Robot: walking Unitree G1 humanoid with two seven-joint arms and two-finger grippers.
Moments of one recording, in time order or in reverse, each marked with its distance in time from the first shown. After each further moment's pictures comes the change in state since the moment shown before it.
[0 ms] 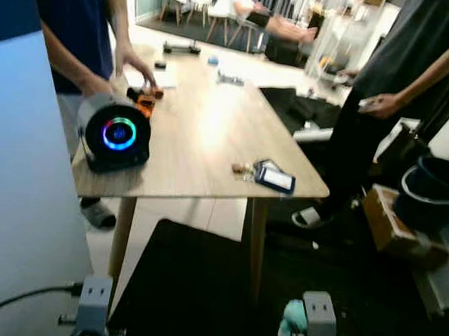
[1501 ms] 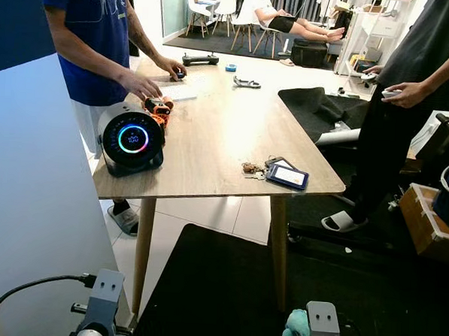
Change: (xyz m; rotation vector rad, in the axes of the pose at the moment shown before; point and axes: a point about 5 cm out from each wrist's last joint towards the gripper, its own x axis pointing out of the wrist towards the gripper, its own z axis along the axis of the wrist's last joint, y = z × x) left arm 0.005 -0.012 0.011 0.075 -0.036 -0.169; right arm -0.007 0.000 -0.015 0.053 0.020 -0.046
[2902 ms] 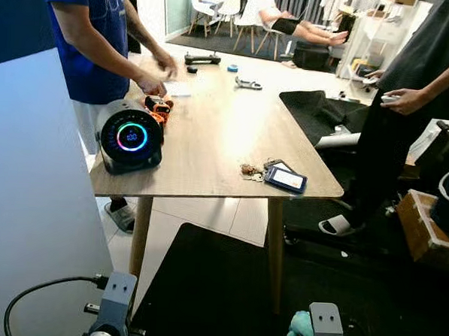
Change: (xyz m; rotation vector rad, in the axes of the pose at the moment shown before) left arm 0.001 -0.018 0.001 0.005 -0.021 -0.049; right arm 0.000 -0.009 -0.001 -0.035 0.009 -0.002
